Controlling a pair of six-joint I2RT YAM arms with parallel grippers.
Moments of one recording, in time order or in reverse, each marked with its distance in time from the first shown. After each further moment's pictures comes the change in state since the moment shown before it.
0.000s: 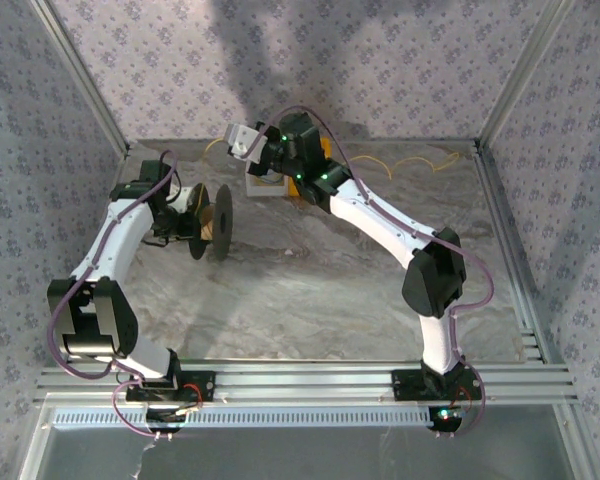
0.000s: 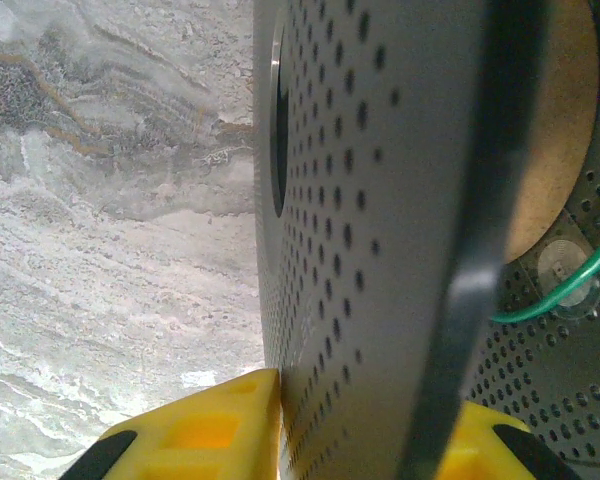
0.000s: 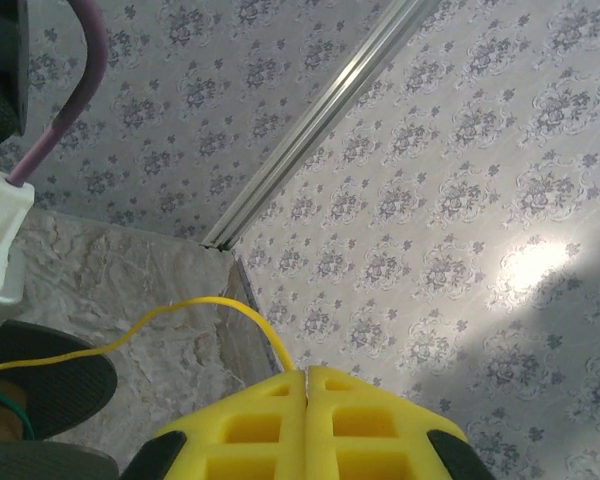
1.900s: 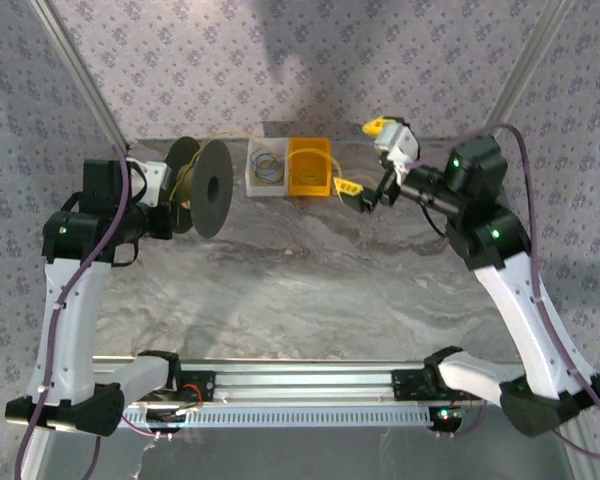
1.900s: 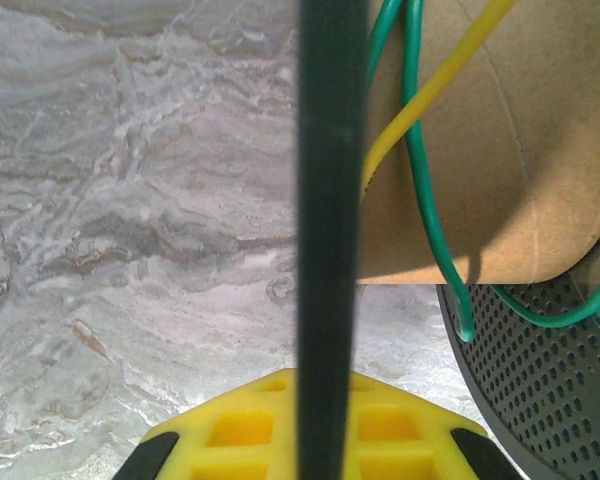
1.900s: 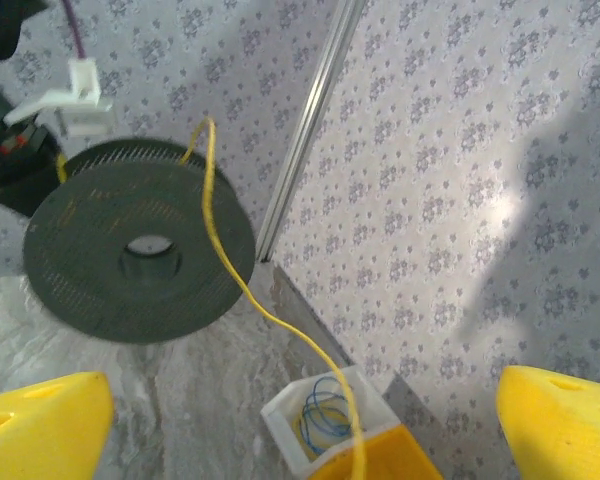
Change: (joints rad) left arm -0.085 -0.401 0.276 -0.205 -0.060 0.042; right arm -0.325 -0.869 -0.444 -0.398 -0.307 0.342
